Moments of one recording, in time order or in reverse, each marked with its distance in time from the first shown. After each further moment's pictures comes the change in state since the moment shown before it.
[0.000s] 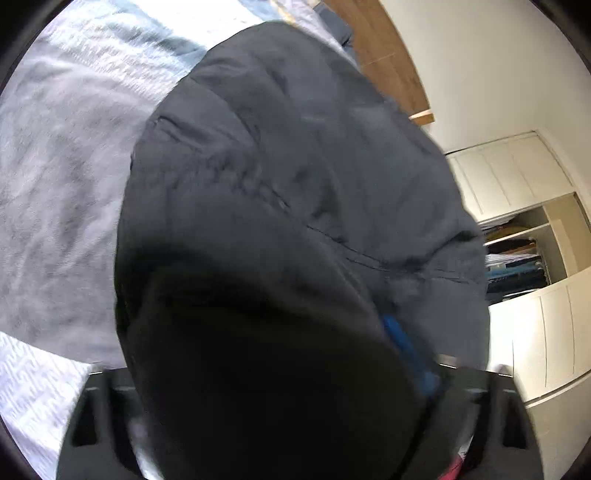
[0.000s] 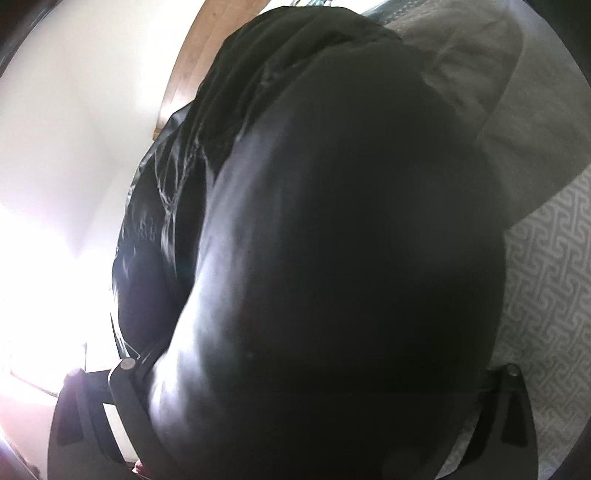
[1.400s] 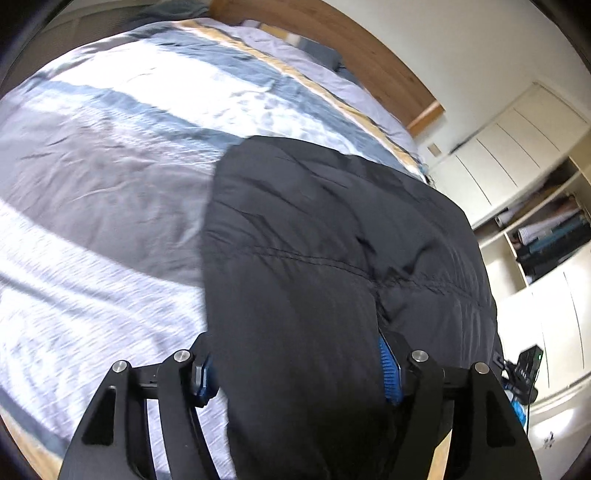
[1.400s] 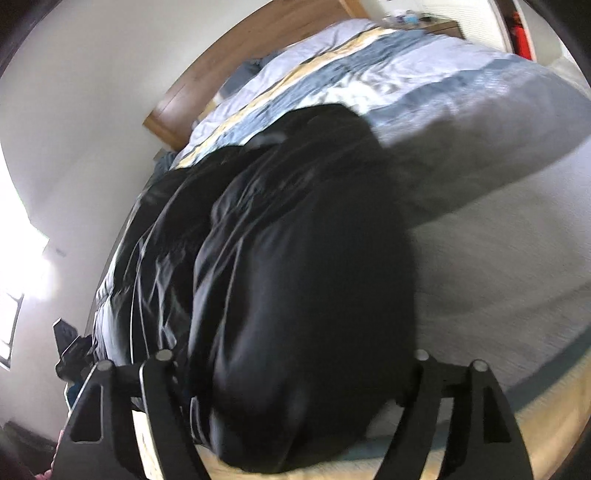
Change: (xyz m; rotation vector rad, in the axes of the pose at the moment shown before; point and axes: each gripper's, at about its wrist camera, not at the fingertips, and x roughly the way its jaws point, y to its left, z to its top) left arm -0.094 -0.061 -0.046 0.176 -0.112 0.302; right arm -0.132 0.060 -0.078 -0.200 -0.165 -0.261
